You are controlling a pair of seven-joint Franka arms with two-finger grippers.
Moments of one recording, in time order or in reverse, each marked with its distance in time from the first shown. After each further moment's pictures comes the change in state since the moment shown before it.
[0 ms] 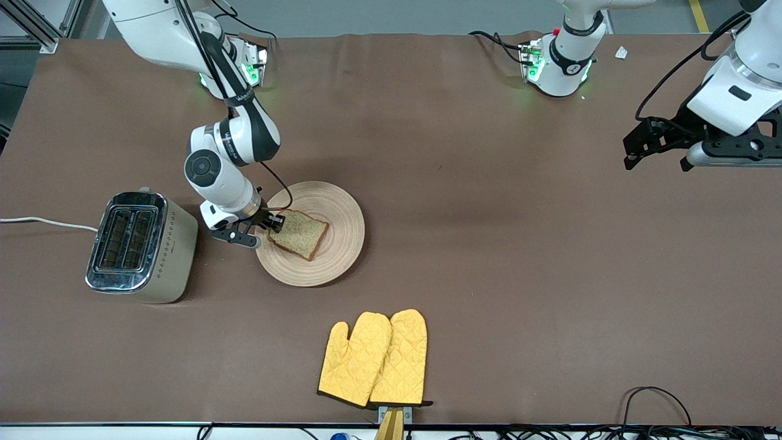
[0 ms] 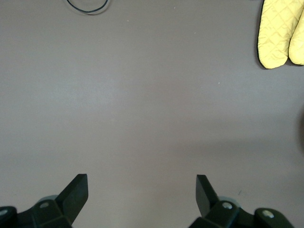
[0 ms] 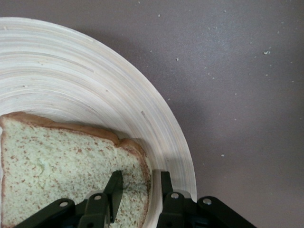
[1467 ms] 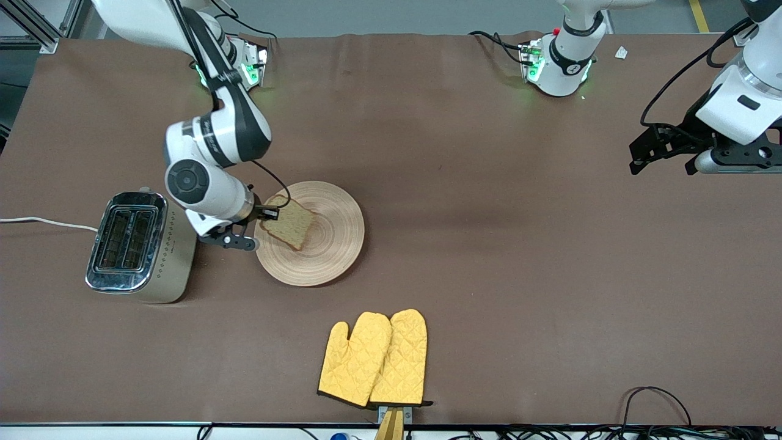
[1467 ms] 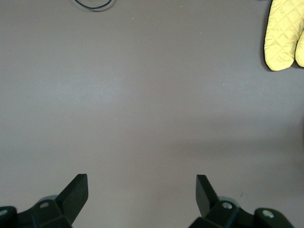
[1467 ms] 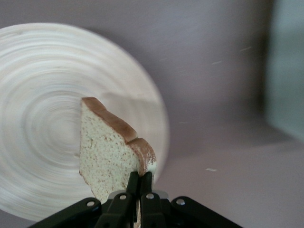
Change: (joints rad) left arm 0.023 0.009 0.001 0.000 -0.004 0.003 0.000; right arm -0.001 -0.057 -0.022 0.370 -0.175 -0.686 -0.034
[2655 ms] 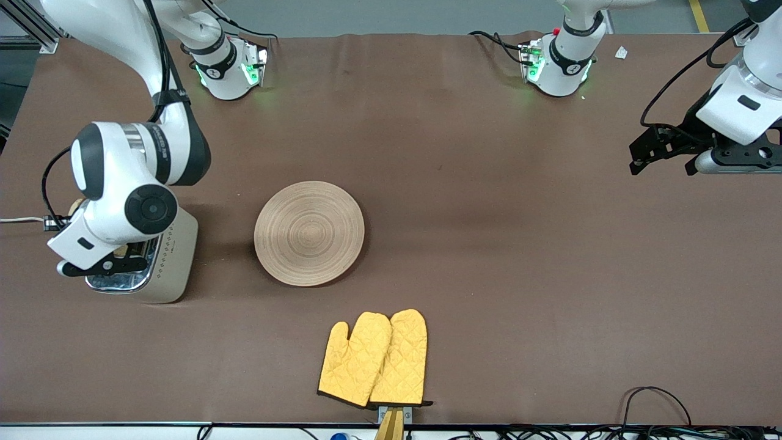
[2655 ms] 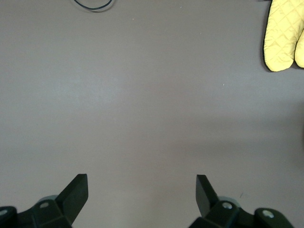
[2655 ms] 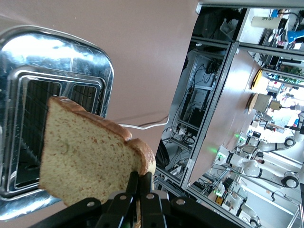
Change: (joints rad) left arm 0.000 0.001 0.000 0.000 -0.001 0.002 0.000; right arm -0.141 0.110 -0.016 0.302 -0.788 -0.383 -0.317
